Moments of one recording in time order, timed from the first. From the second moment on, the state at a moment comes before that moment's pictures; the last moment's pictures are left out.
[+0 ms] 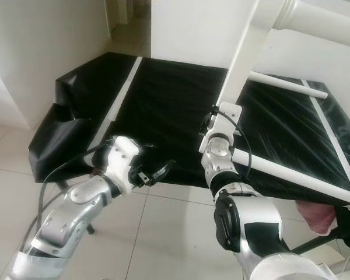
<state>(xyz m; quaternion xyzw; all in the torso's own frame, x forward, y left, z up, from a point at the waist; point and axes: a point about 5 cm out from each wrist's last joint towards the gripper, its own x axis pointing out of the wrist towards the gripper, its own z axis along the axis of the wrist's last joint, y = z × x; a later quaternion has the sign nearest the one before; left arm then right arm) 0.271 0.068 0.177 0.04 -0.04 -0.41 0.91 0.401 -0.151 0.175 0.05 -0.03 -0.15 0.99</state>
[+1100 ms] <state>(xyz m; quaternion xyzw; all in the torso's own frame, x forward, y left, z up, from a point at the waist) 0.264 0.074 0.176 0.05 -0.02 -0.40 0.91 0.401 -0.128 0.183 0.08 -0.09 -0.03 0.99</state>
